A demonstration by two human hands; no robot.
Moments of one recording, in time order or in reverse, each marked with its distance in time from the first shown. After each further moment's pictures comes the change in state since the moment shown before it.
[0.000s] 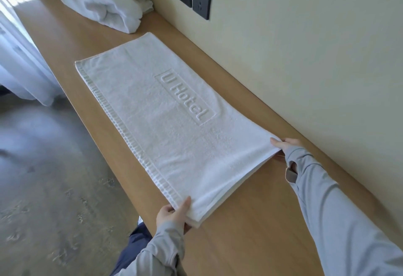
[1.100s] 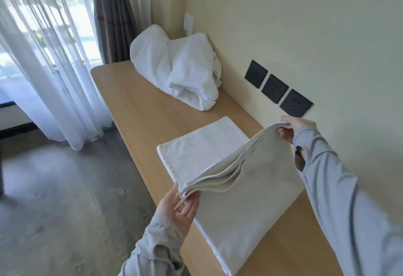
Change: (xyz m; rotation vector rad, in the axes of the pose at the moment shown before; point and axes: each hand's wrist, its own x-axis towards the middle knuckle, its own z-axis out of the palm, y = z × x) left_hand 0.119 0.380 -0.157 -0.796 -0.492 -0.189; right_hand -0.040 -0.432 0.255 0.505 0.134 -0.154
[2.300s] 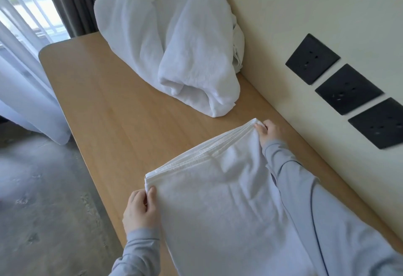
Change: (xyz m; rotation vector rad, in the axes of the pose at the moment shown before) left_hand 0.205 0.124 0.034 1.341 0.591 0.889; right_hand 0.200 0.112 0.186 -0.946 -0.147 -0.410
